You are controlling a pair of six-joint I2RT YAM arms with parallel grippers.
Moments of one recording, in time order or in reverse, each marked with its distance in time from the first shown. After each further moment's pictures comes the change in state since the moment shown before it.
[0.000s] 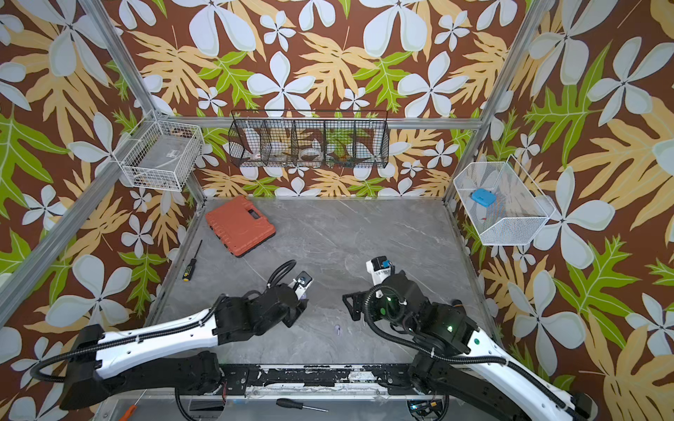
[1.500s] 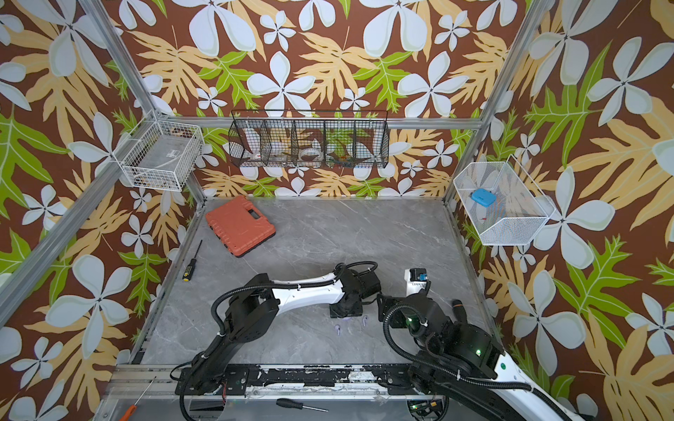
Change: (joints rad) left arm 0.015 1.164 0.981 -0.540 0.343 -1.077; right arm 0.000 -0.256 -0.073 -0.259 0.405 0.116
